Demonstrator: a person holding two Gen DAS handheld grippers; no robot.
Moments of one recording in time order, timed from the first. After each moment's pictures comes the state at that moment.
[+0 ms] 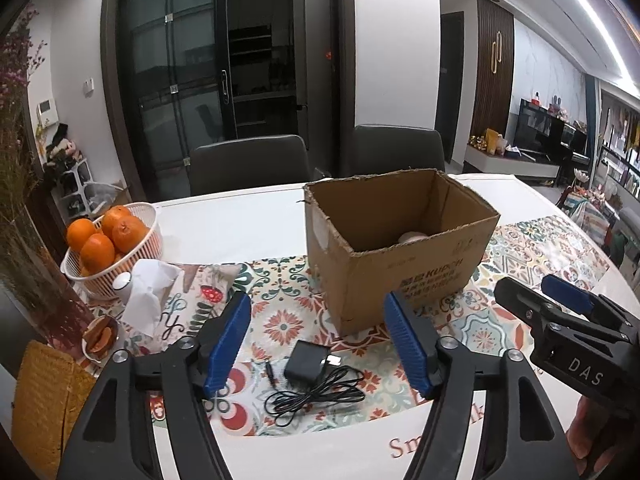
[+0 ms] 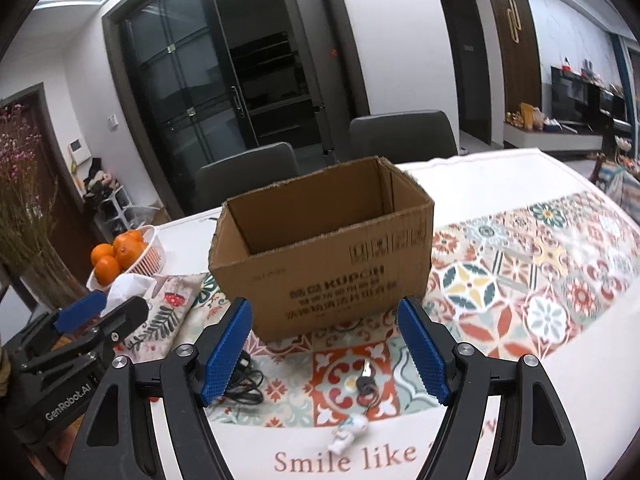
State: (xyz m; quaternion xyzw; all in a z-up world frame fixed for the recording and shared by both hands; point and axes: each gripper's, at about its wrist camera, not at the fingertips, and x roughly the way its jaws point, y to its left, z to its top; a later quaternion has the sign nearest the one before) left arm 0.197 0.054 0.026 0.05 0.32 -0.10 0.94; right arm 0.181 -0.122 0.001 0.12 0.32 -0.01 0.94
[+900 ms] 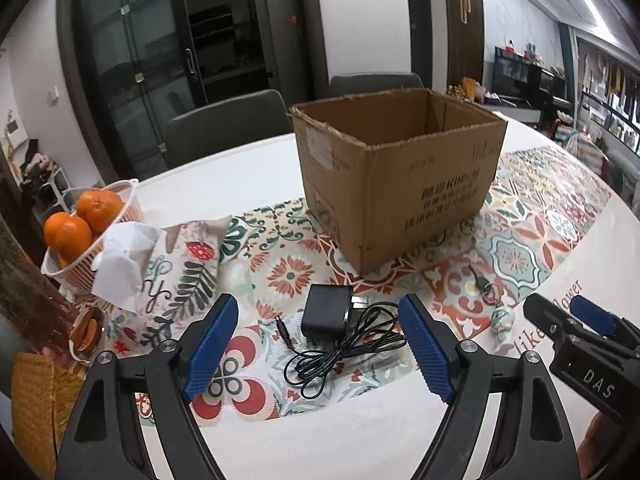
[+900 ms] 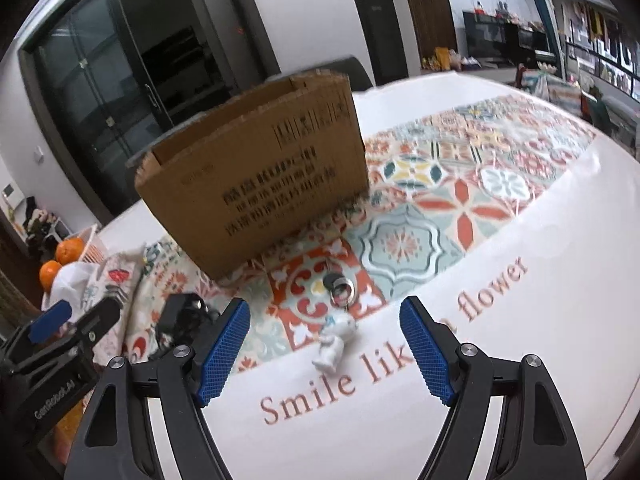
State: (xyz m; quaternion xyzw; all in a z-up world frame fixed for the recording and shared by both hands) left arm 0.211 0.072 -0.047 0.12 0.37 -0.15 0.91; right arm 0.138 -0.101 -0.079 0.20 0.37 -0.15 0.90
